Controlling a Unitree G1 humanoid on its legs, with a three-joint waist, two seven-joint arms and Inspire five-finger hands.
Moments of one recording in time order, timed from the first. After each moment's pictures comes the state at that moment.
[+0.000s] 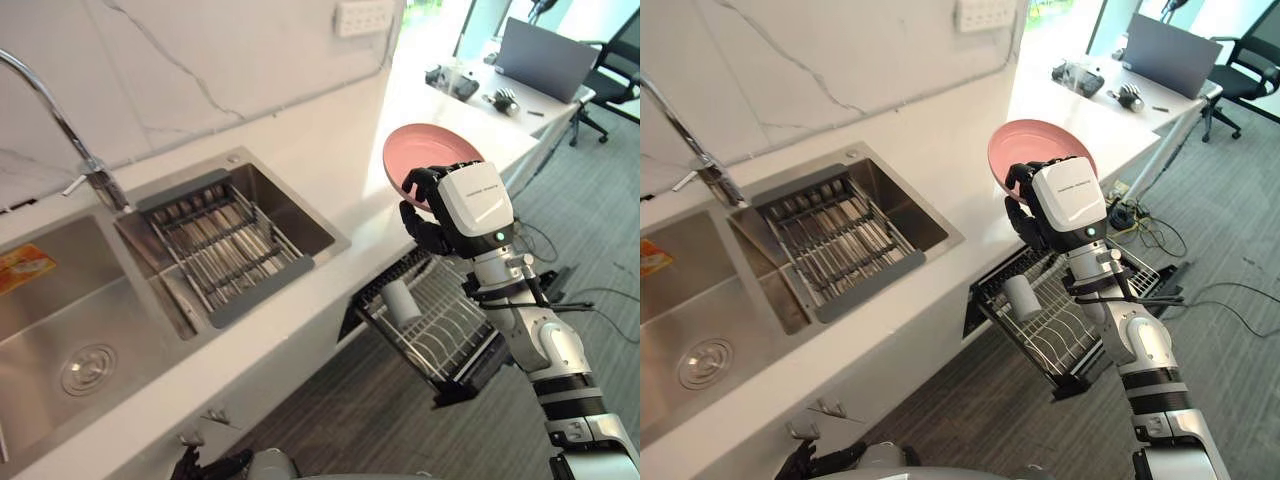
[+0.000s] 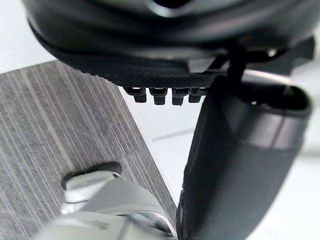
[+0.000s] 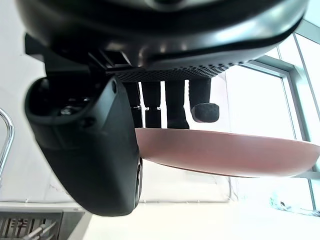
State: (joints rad) left arm 0.21 0.16 0.25 0.94 -0.13 -0.09 0.03; right arm -0.30 -0.54 0.04 0.11 -1.02 -0.33 -0.40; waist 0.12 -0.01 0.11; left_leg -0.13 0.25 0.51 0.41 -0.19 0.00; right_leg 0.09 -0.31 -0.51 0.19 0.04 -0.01
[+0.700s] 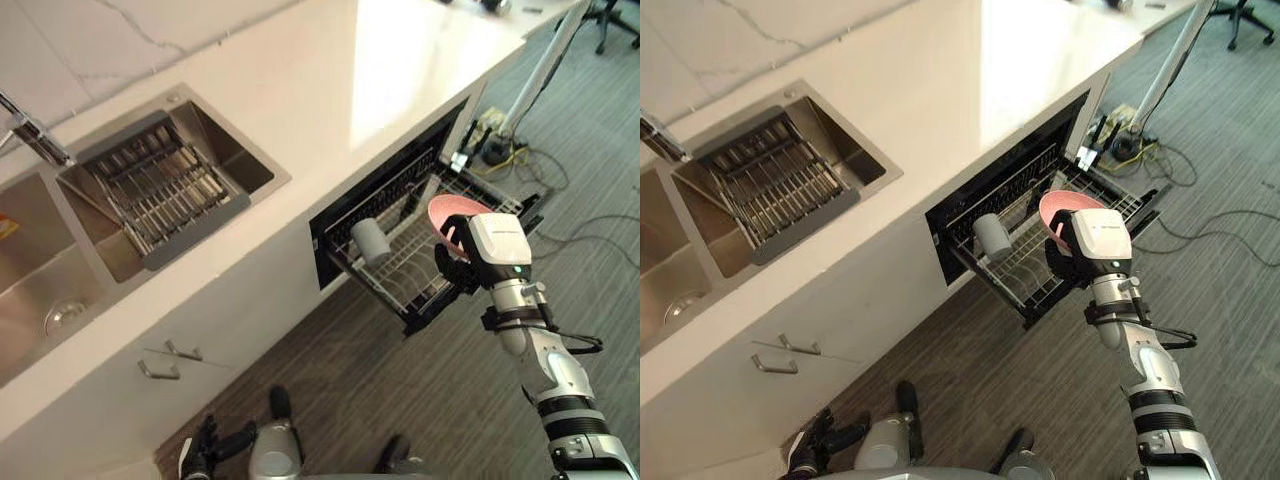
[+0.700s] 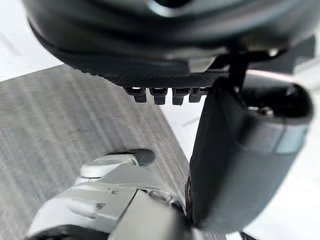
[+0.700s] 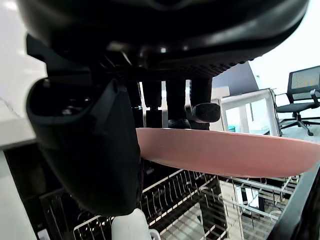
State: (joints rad) left arm 0.20 0.10 0.23 0.88 -0.18 -0.15 -0.03; right arm -0.27 -0.51 -0.03 0.38 -0.96 -0.24 -0.37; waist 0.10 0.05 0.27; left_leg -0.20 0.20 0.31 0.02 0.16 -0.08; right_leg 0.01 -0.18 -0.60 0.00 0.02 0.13
